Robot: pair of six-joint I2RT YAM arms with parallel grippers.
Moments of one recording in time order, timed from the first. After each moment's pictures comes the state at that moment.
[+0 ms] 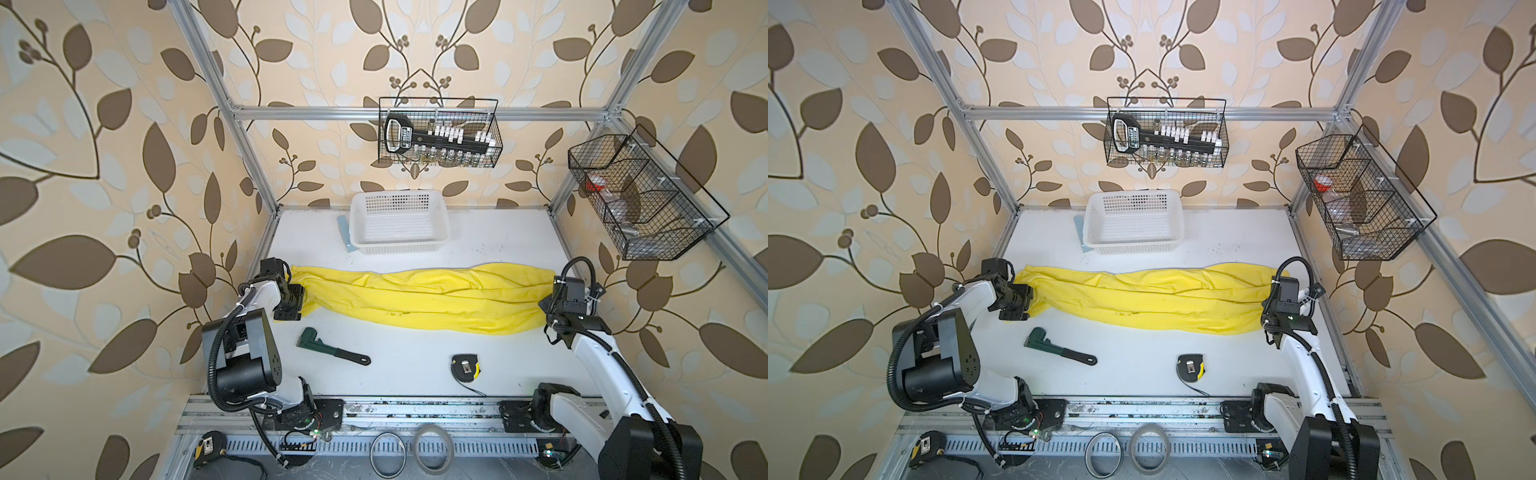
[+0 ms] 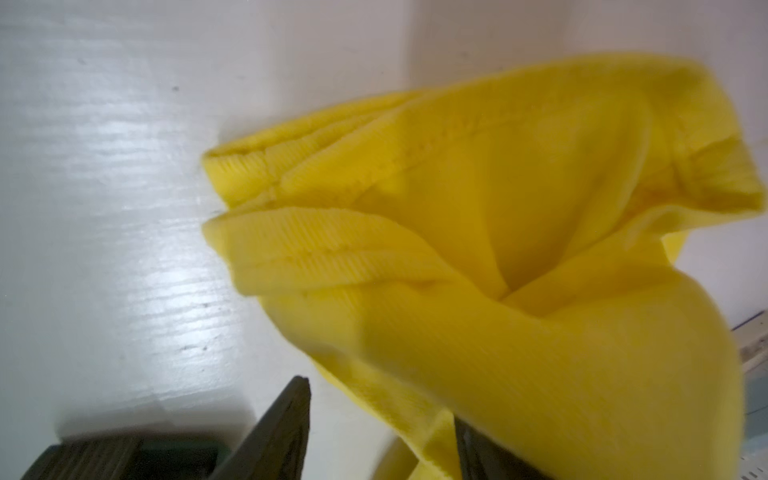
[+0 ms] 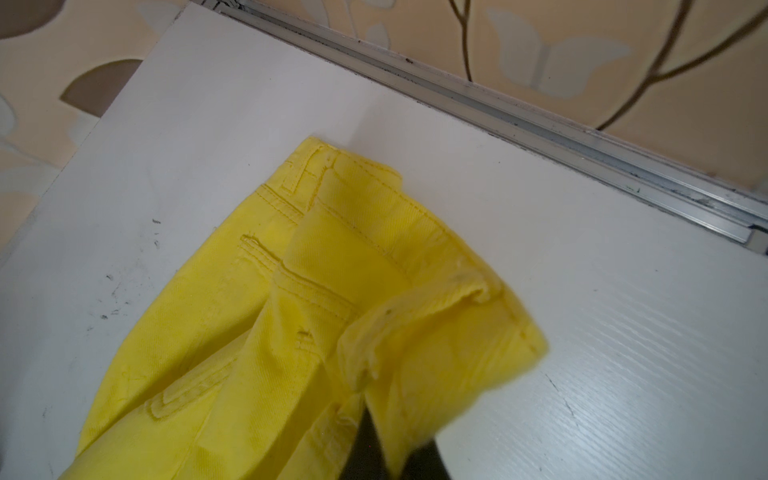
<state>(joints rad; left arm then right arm) 0.34 1.48 0.83 -0.59 0.11 -1.29 -0.16 0.97 0.56 -0.46 0.41 0.80</state>
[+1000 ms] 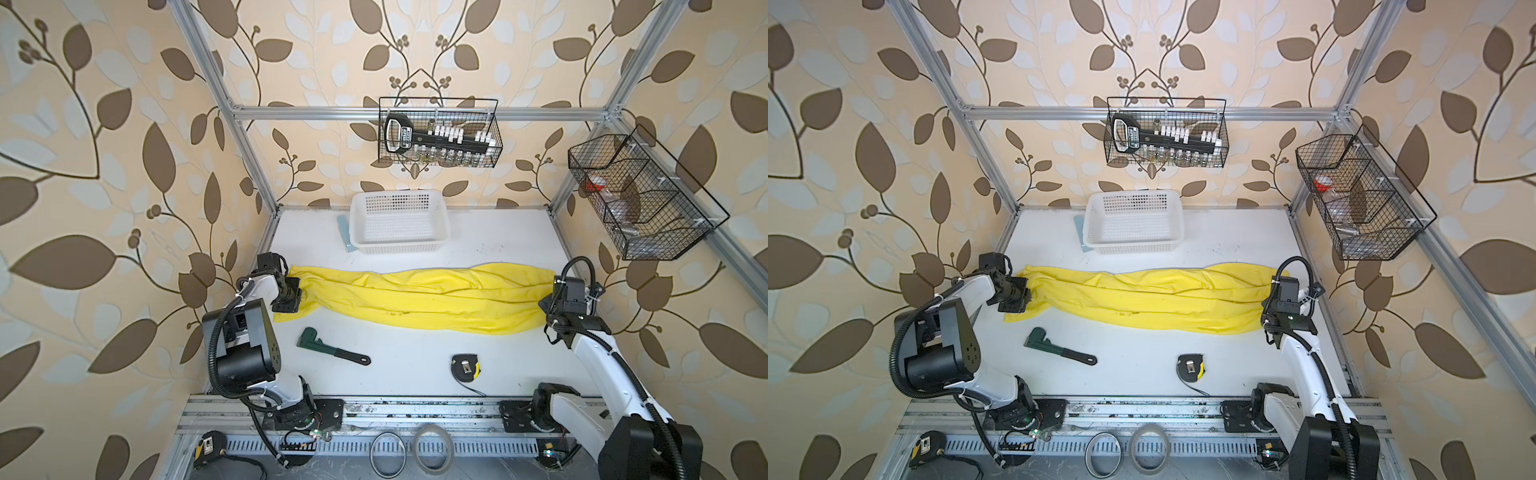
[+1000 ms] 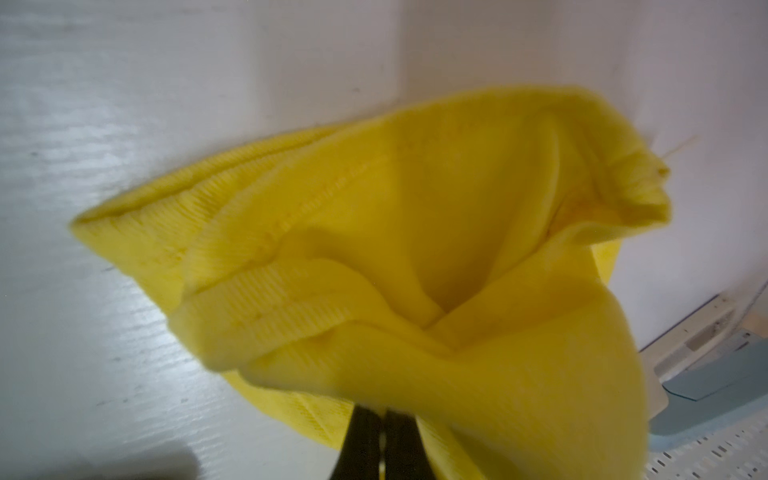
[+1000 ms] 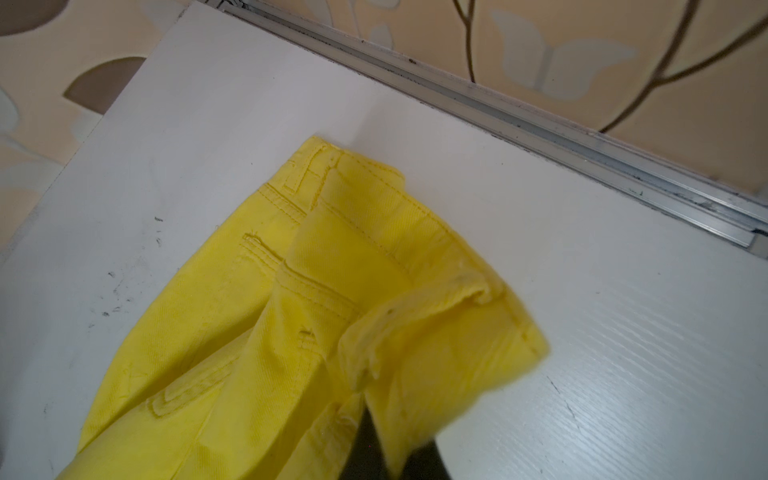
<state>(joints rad) 0.35 1.54 0.89 -0.55 0.15 -1.21 -0.16 0.97 0.56 -0.45 0.40 0.79</state>
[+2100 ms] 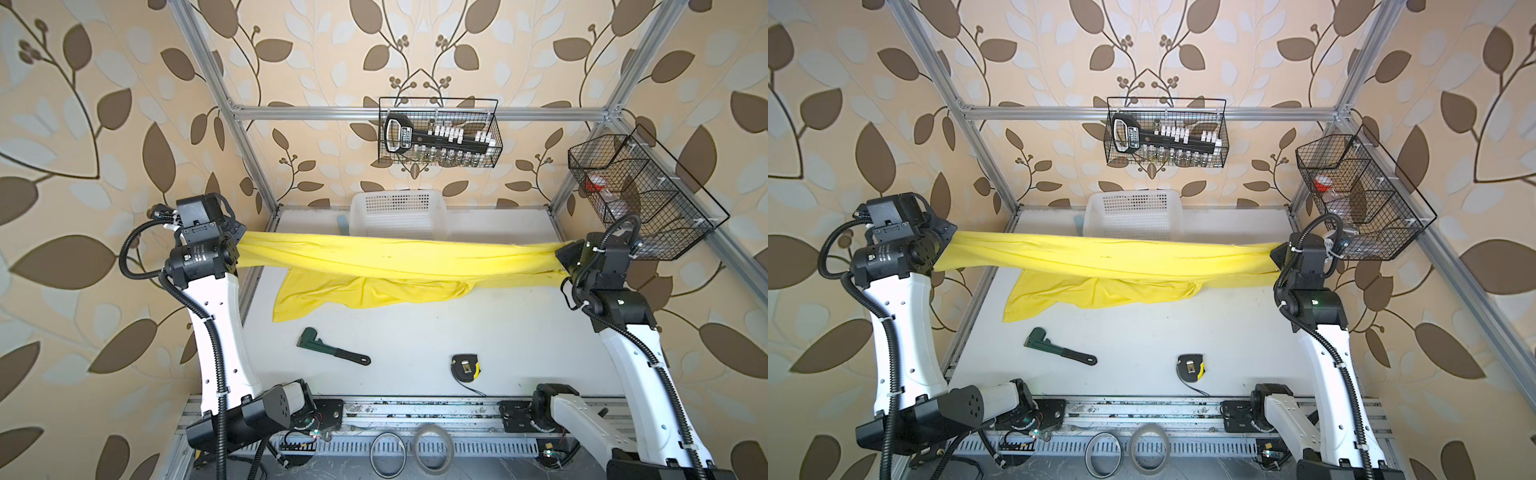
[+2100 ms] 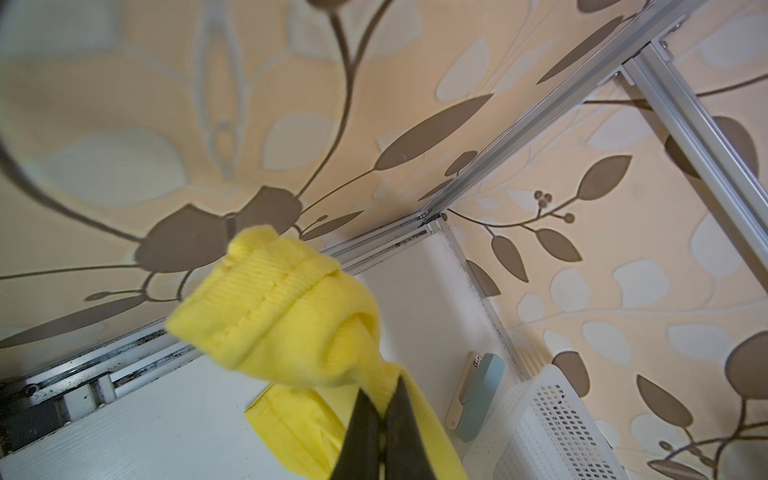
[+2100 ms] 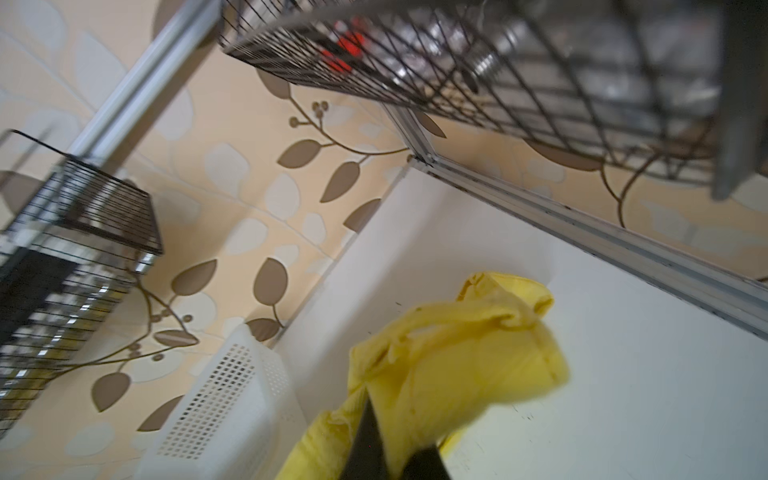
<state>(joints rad) 0.43 1.26 1.67 -1.00 -0.21 -0.73 -0.05 0.94 1.12 -0.60 0.37 0.82</state>
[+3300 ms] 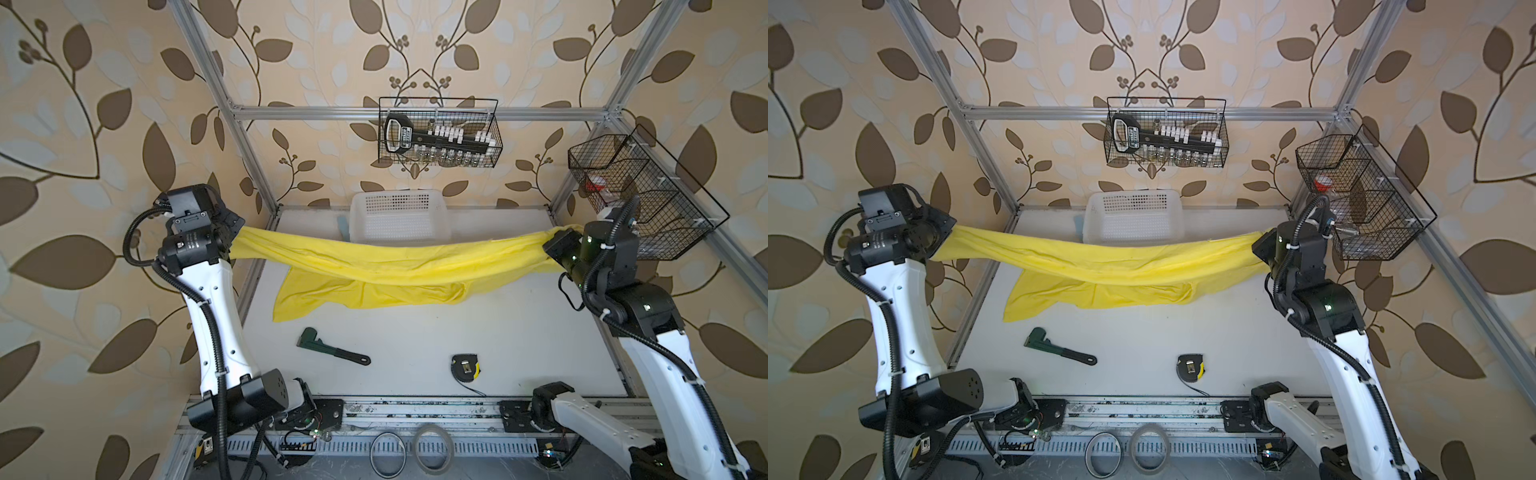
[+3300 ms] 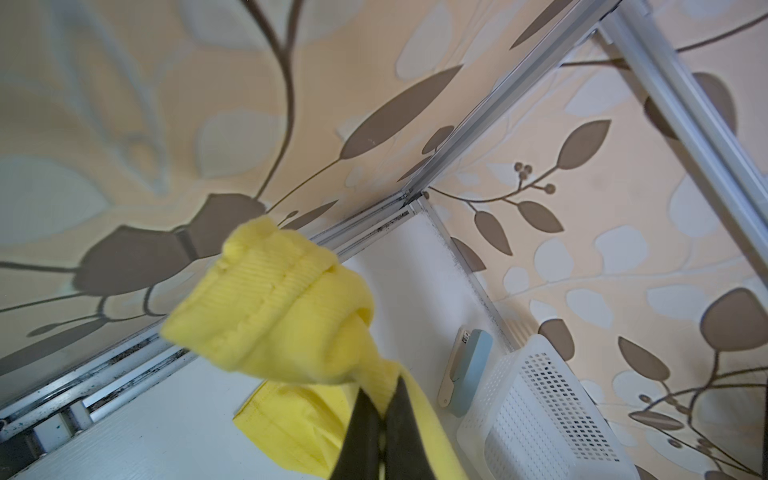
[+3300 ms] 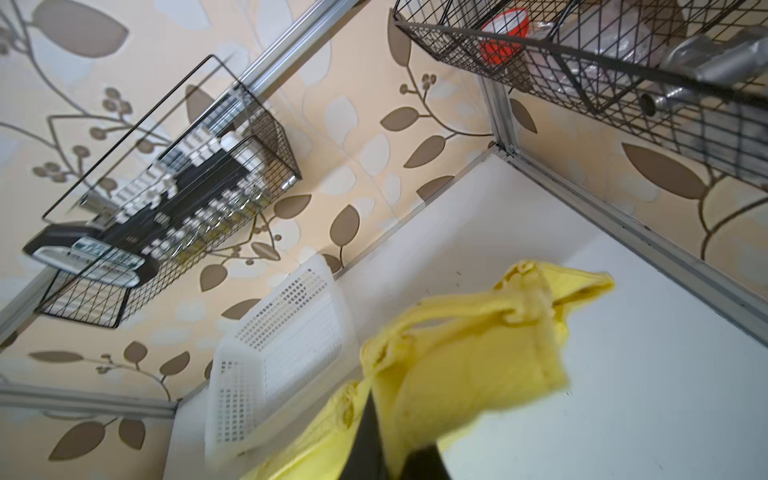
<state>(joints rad) 0.47 1.28 1.74 -1.02 -0.07 -0.64 0.28 0.92 1.37 -0.85 0.45 0.76</state>
